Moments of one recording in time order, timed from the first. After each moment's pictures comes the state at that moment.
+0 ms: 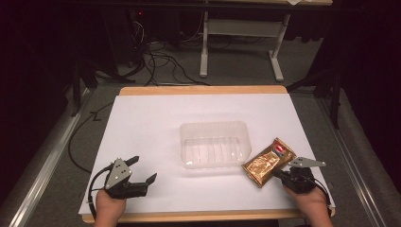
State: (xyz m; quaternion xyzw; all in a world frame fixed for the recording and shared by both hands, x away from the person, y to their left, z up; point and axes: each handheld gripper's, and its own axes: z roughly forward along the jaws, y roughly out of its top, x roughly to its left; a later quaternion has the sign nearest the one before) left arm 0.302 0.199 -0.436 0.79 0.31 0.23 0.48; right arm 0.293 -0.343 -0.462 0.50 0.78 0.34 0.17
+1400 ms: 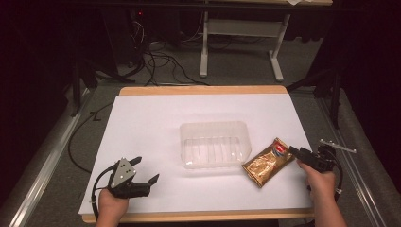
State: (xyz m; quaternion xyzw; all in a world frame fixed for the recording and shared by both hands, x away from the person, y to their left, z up) left arm 0.306 0.192 -0.441 0.80 0.31 0.23 0.46; right arm 0.346 -0.426 -0.471 0.67 0.58 0.43 0.15
